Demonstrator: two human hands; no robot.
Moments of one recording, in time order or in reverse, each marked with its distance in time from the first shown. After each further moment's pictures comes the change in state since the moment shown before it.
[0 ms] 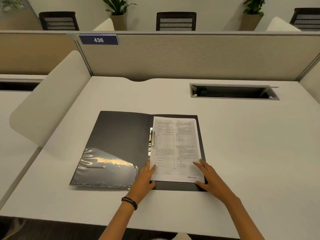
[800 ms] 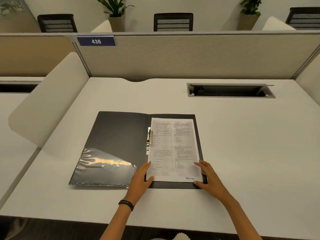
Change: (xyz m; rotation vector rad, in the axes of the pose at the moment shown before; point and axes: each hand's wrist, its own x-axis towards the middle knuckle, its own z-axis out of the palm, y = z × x) left_hand -0.012 0.006 0.001 -0.235 0.130 -0.118; right_hand -0.011 0.005 0.006 0.364 0.087 0.022
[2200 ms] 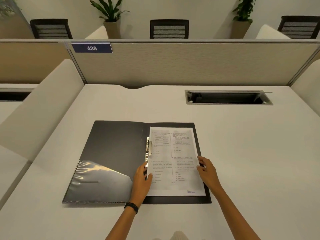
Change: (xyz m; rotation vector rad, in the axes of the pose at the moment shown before) left_hand 0.036 0.029 -0.007 -0.318 0.160 -0.101; right_hand 0.068 -0.027 -0.002 0.173 0.330 0.258
